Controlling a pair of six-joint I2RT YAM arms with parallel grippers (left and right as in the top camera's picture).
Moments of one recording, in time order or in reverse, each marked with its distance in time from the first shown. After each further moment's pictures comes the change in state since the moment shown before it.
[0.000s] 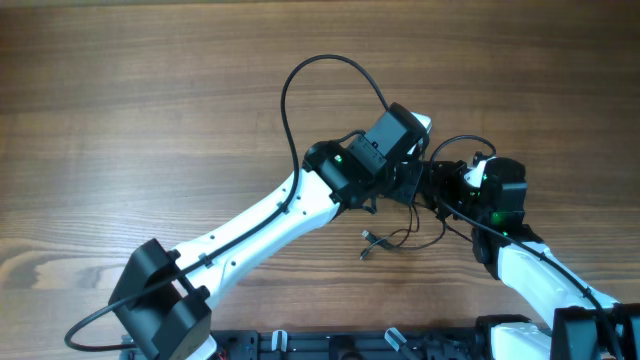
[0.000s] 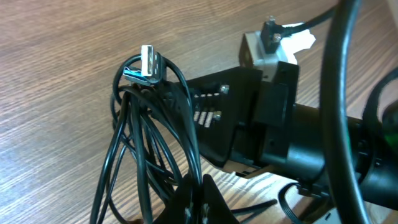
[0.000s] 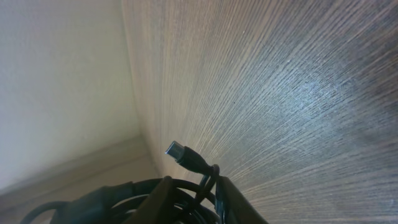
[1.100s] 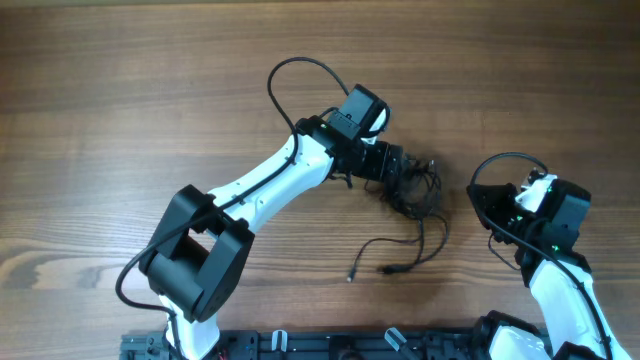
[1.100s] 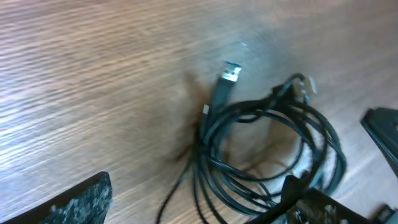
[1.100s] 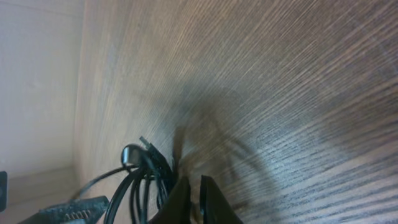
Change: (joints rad) left arm 0.189 0.206 -0.029 0.050 0.102 0.014; right arm -0.414 -0.175 0.001 -0.448 -0.053 -0.626
